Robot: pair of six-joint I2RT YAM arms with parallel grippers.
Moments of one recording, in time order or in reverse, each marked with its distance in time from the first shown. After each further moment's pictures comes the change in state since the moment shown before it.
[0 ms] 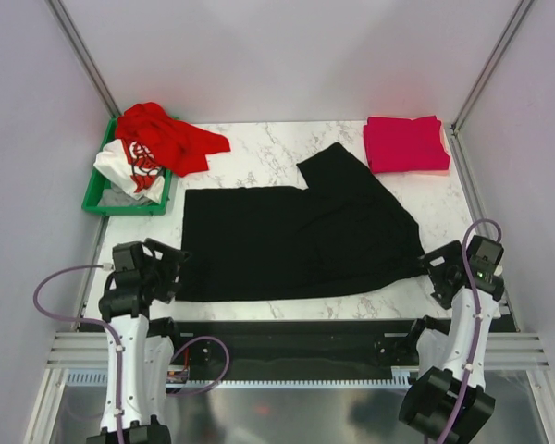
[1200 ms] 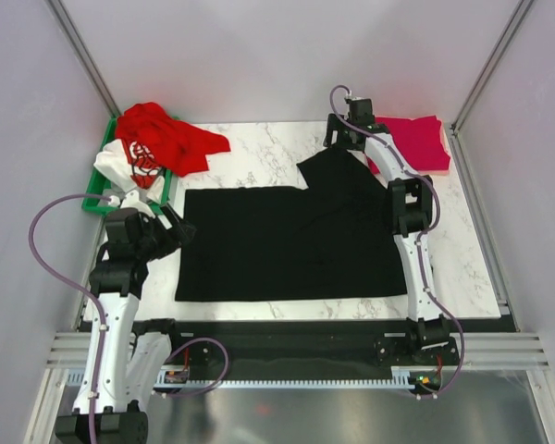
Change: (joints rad) left arm -0.145 0.165 0.275 0.154 0.011 0.568; right arm 0.702 1.904 1.923 0.321 0.067 -0.423
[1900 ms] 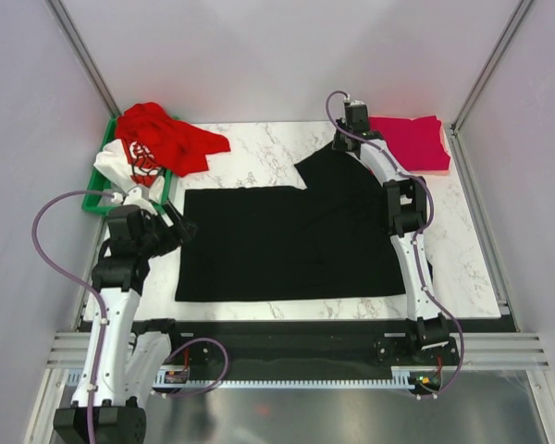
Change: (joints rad) left arm -0.009 0.019 -0.005 0.028 0.015 0.004; right arm 0.018 0.086 0.013 0.127 0.095 0.011
